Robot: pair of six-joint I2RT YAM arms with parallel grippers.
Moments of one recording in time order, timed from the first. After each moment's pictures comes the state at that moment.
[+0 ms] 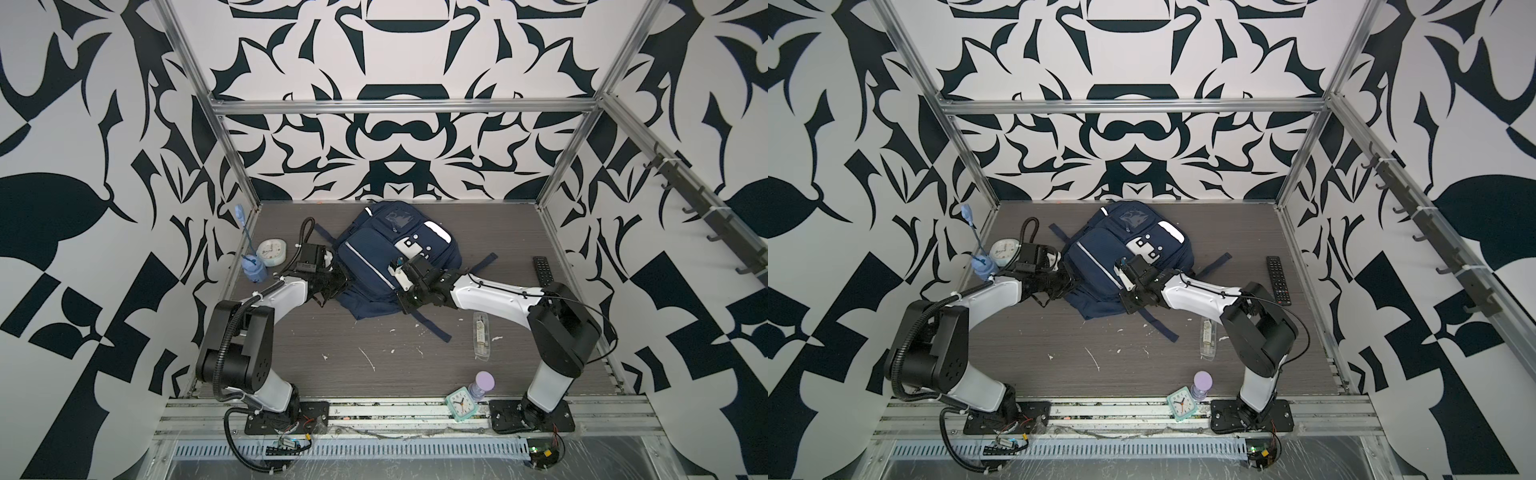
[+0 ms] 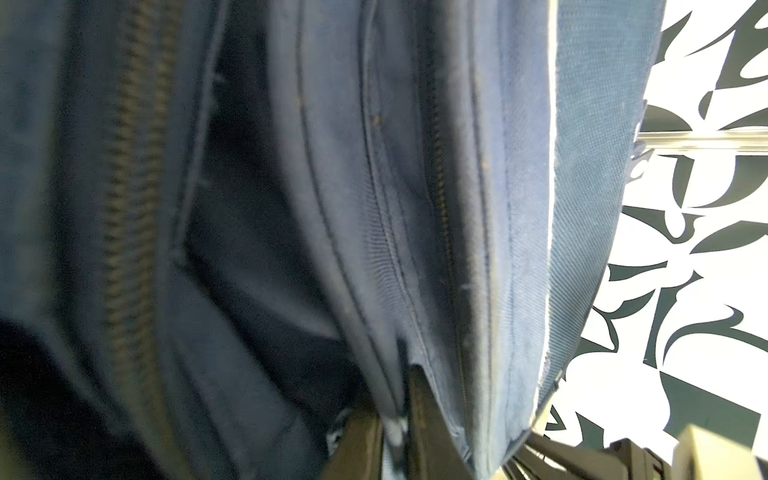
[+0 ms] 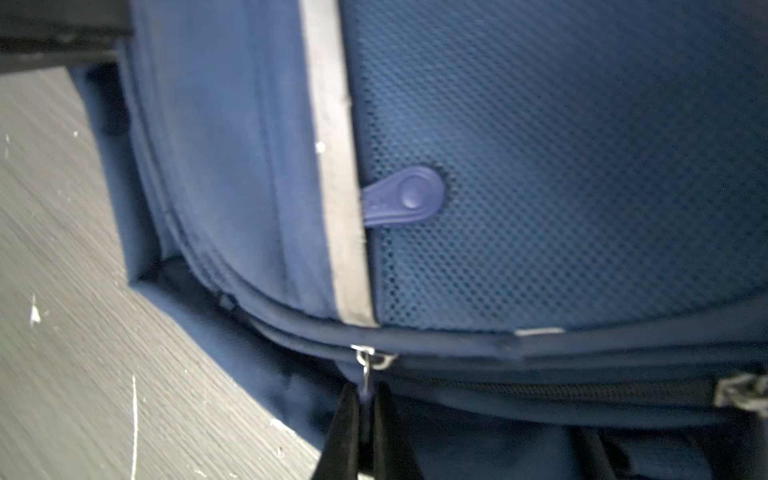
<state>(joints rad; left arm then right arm) -0.22 1.56 0.83 -0.18 0.49 -0.81 0.81 1.76 1.15 -0.38 -0.10 0.24</state>
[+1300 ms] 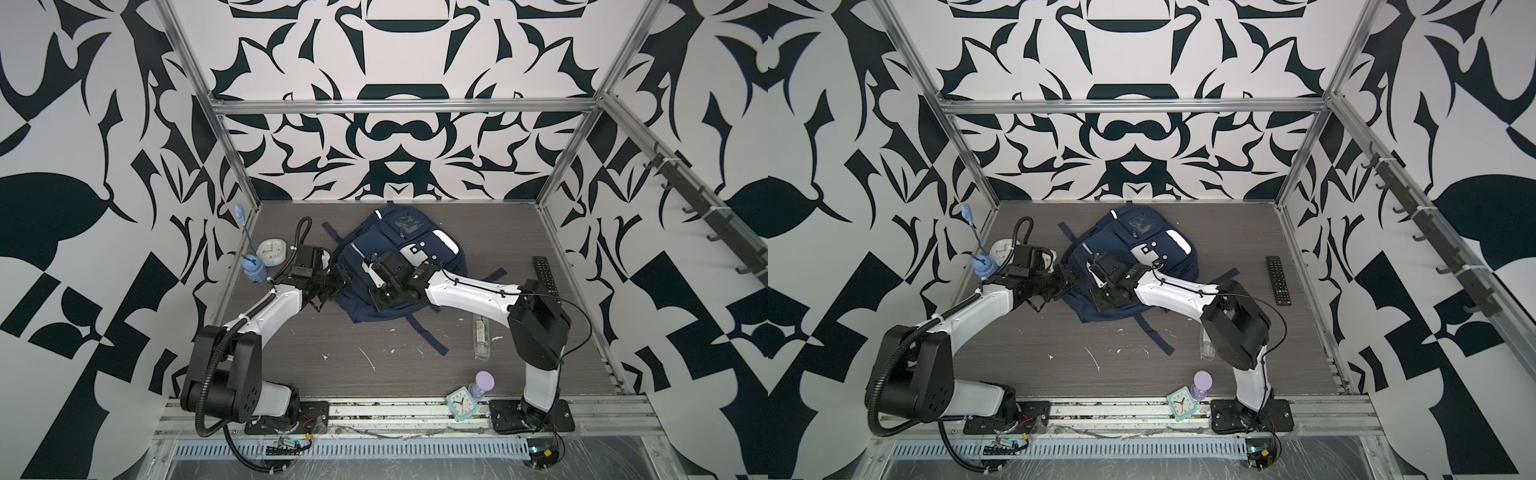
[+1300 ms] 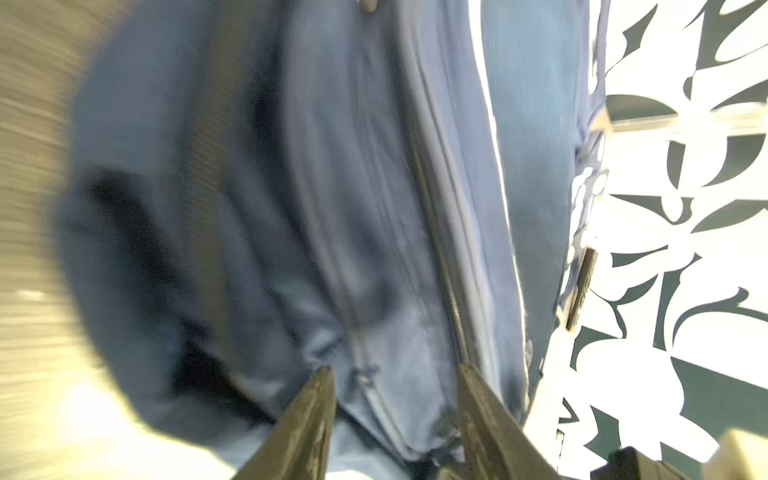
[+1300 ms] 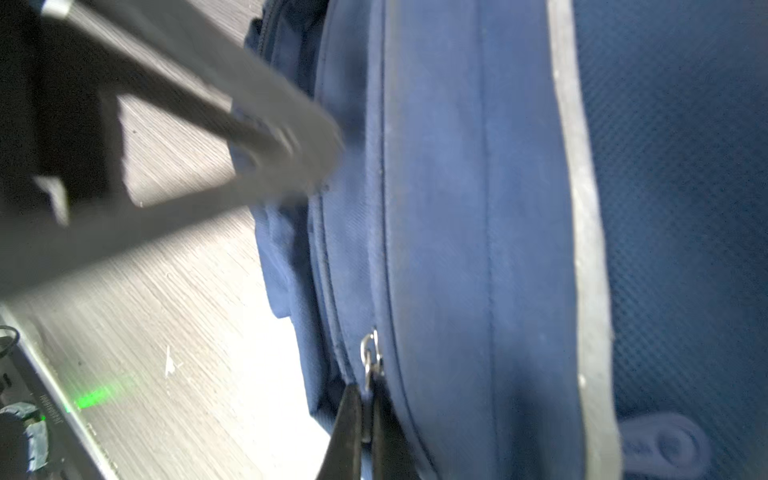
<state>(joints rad) -0.21 1.40 0.79 -0.26 0.44 -0.77 0.93 1.89 1.41 -0.46 -0.09 0.38</state>
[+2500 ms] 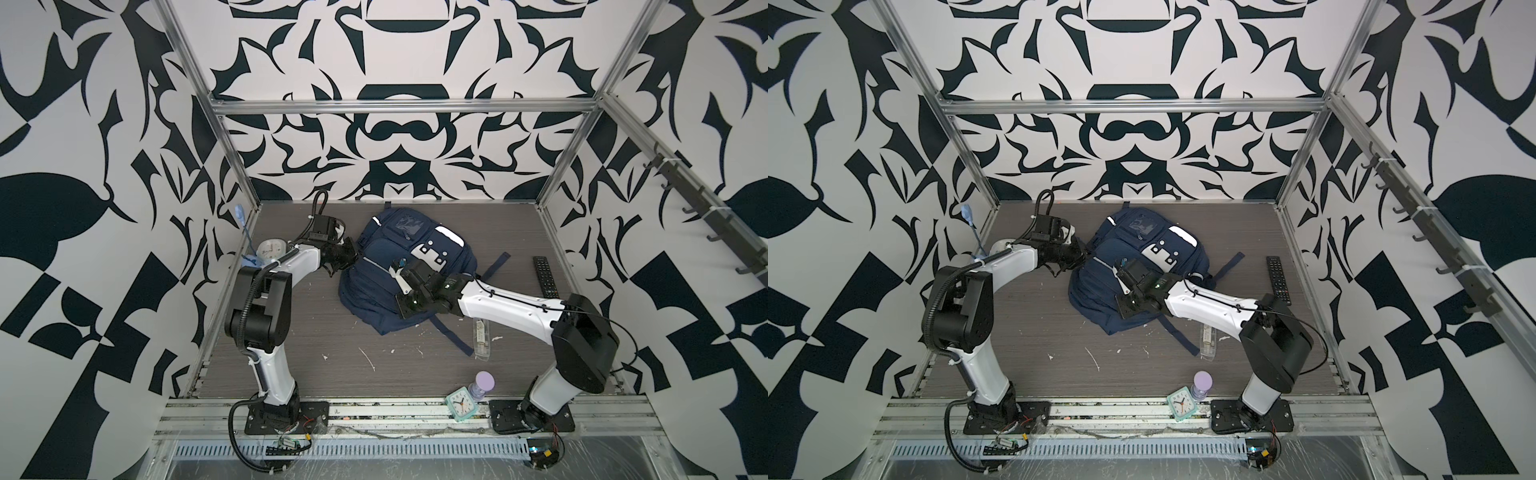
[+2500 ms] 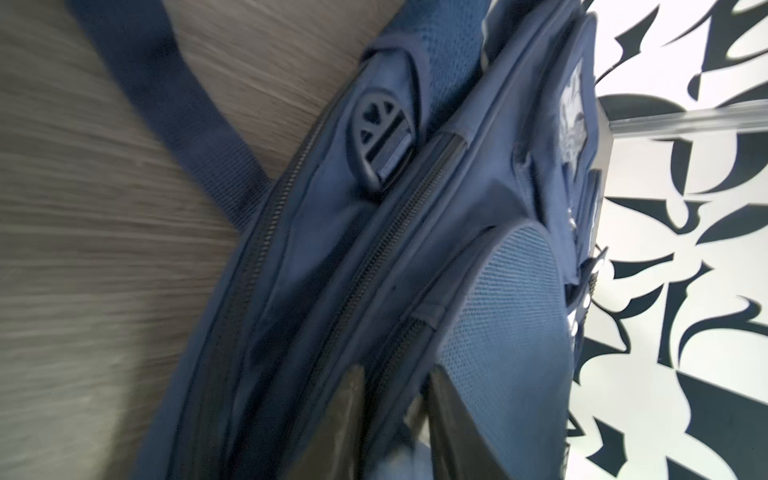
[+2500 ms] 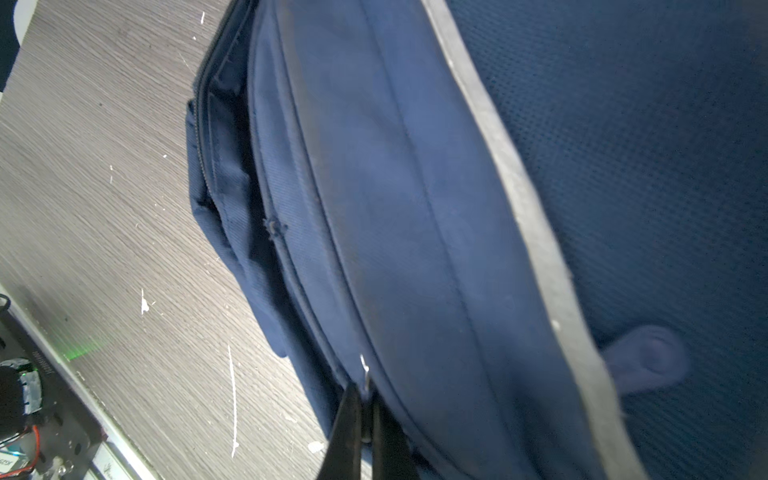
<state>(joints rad) -0.24 1.86 1.22 -0.28 0.51 -0.69 0.86 1.65 1.14 -0.45 -0.09 0.42</state>
